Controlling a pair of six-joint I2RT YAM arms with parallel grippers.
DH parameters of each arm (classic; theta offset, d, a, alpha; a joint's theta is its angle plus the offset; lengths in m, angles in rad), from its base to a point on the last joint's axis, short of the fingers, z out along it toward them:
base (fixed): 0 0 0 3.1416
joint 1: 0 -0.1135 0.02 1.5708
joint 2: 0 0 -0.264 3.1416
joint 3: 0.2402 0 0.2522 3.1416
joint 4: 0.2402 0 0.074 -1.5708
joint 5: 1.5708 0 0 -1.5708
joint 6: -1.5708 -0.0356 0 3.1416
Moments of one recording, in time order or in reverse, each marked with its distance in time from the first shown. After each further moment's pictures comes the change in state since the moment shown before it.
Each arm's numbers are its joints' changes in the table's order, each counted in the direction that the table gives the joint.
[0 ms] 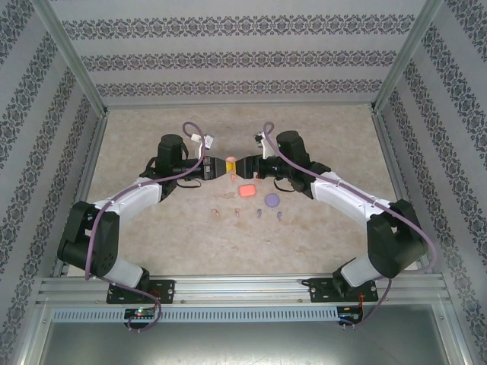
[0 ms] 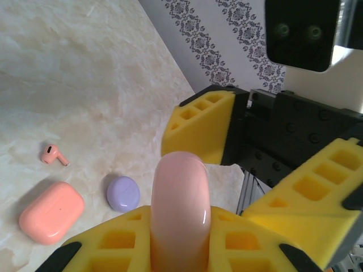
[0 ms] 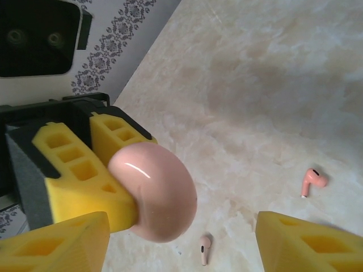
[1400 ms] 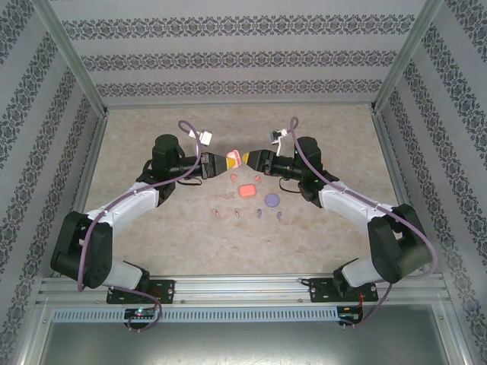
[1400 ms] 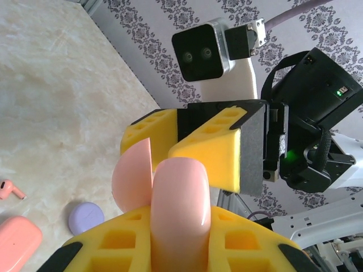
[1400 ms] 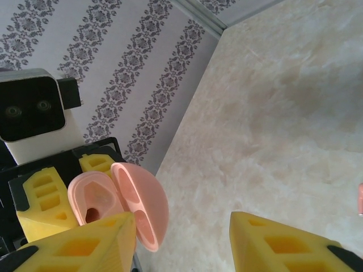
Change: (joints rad) left arm 0.026 -0.082 -0.029 -0.149 0.017 0.098; right arm 0.074 -0.048 -0.183 -0.414 -0.120 -0.373
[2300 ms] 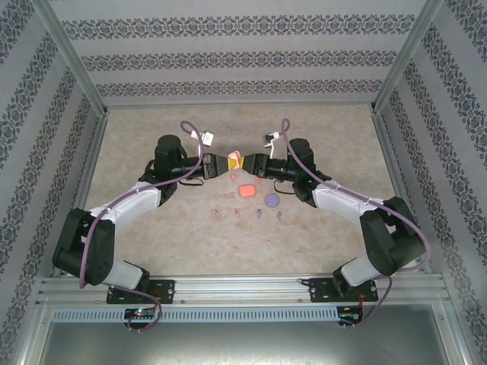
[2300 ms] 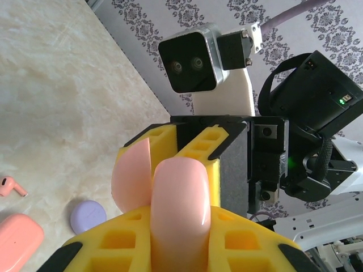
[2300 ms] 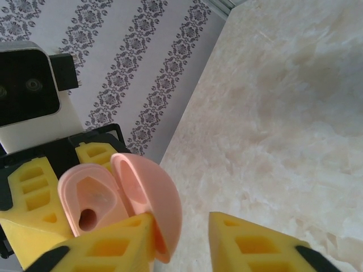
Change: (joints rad) left arm 0.009 0.023 0.000 -0.007 -0.014 0.004; right arm -0.032 0.058 0.011 -0.033 -0.022 -0.013
